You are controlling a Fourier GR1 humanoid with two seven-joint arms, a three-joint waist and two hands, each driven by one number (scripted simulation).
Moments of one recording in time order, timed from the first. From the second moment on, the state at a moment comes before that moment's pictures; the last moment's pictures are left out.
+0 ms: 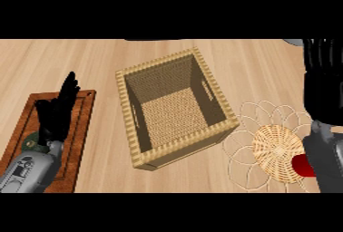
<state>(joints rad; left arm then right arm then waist) -0.26 0.44 -0.23 -1.33 0.24 0.38 0.04 -0.38 -0.33 0.00 -1.59 -0.42 -0.23 -0.22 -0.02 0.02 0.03</state>
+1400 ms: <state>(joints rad) -0.19 0.50 -0.24 -1.37 0.24 0.28 0.17 0.61 -0.72 -0.43 -1.95 -0.12 0.05 -0.35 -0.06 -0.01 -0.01</state>
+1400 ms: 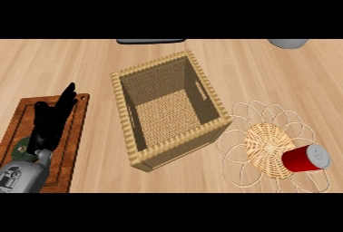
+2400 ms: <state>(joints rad) -0.22 0.44 -0.20 -1.37 0.16 0.22 0.19 0.73 -0.61 -0.71 -2.18 -0.18 0.46 -0.08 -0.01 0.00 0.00</state>
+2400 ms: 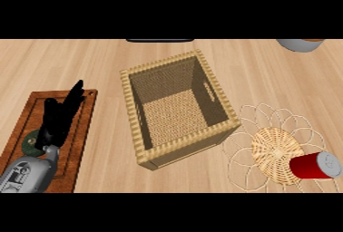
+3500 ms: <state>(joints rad) -0.22 0.35 -0.10 -1.35 0.05 0.13 0.20 0.39 -0.34 -0.50 -1.96 0.32 0.46 -0.16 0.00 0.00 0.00</state>
